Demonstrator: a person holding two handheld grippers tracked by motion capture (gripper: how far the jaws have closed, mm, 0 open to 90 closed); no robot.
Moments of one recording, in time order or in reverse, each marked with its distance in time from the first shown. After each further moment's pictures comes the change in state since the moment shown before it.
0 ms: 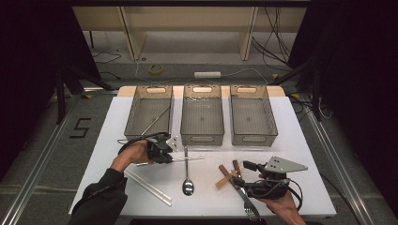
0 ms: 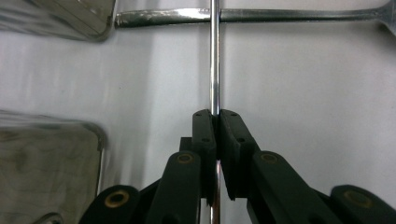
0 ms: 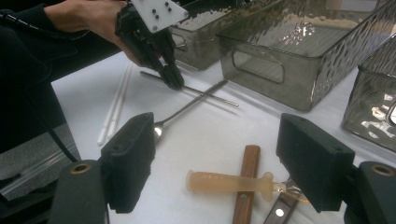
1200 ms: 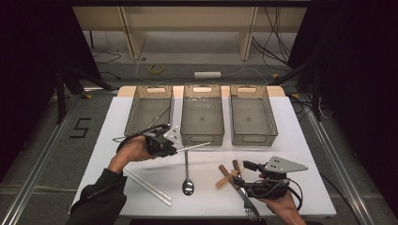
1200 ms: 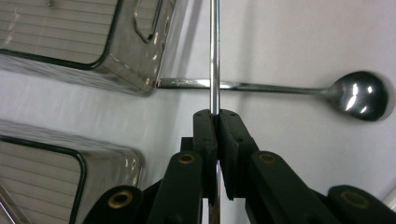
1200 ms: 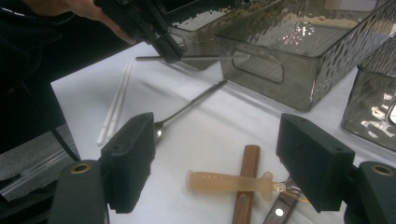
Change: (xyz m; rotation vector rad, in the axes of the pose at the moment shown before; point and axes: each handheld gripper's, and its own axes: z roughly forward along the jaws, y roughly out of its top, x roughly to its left) left arm -0.010 0.020 -0.046 -0.140 0.100 -0.066; right arm 0.000 0.000 0.000 0.000 0.000 0.002
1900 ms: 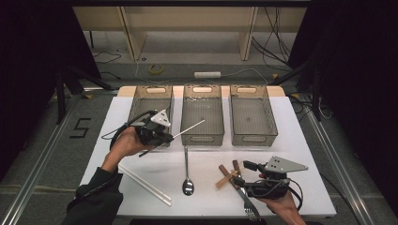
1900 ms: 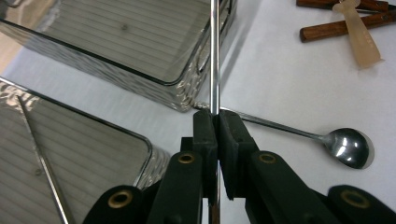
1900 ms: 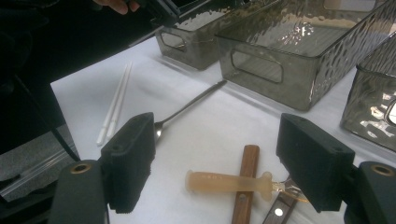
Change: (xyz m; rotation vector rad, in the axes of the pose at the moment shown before) left arm 0.017 -0.002 -0.041 -0.136 0.067 -0.198; right arm 0.000 0.000 0.000 0.000 -0.001 0.002
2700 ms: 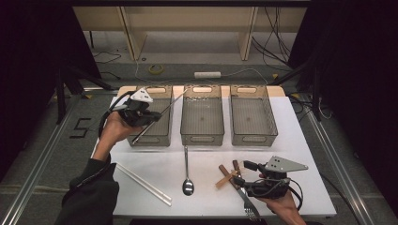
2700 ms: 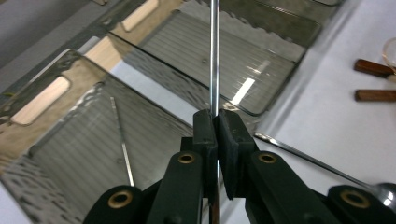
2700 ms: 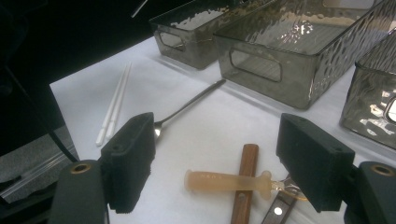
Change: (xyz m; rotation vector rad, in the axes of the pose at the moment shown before) left arm 0.044 0.001 -0.041 -0.137 0.166 -0.185; right arm -0.001 -0.001 0.000 0.002 -0.002 0.010
